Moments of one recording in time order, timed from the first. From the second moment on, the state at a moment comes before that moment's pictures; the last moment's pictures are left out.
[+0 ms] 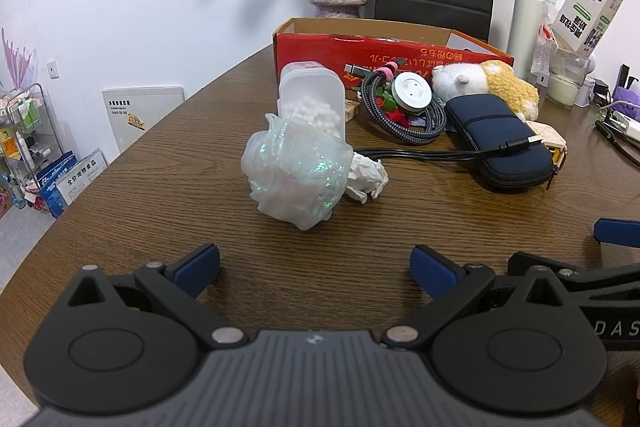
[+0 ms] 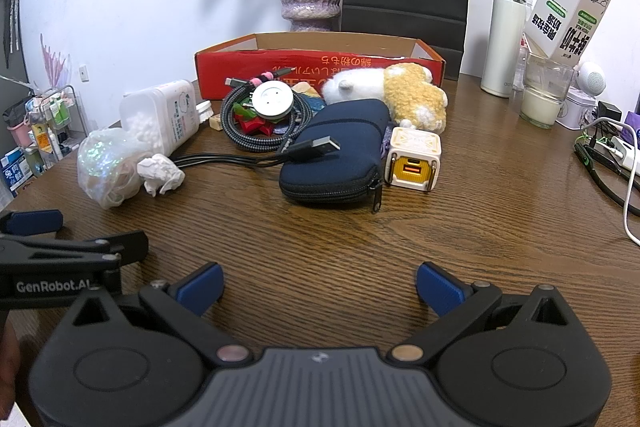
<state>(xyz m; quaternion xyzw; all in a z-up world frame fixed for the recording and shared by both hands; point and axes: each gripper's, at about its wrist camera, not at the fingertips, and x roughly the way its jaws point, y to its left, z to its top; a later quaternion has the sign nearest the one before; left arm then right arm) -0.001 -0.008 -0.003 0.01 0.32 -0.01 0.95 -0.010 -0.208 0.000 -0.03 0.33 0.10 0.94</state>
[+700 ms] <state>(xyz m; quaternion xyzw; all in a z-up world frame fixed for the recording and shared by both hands) 0.098 -0.001 0.053 -0.01 0.24 -0.03 0.97 0.061 -0.216 0.067 -0.04 0.25 0.10 0.96</state>
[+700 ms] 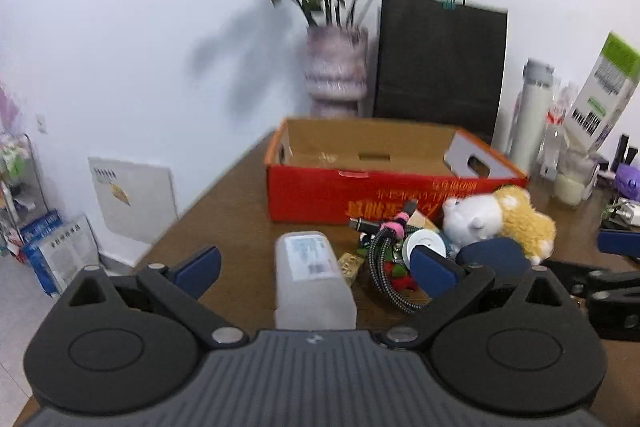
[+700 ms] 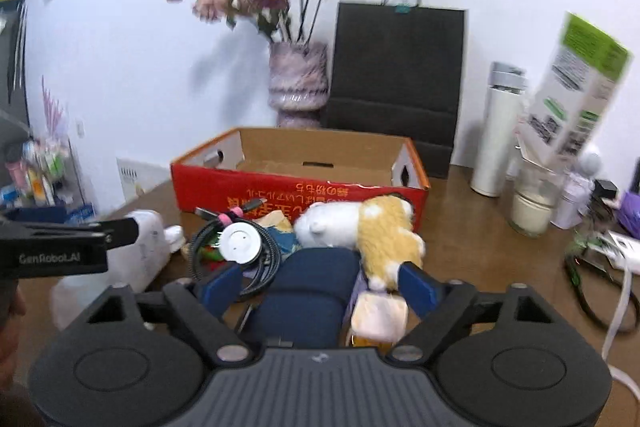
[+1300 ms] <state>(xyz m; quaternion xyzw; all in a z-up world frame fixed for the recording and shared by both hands) 0.113 0.015 0.062 -0.07 0.26 -0.06 0.96 0.110 -0.194 0.042 -0.06 0.32 0.10 0.94</state>
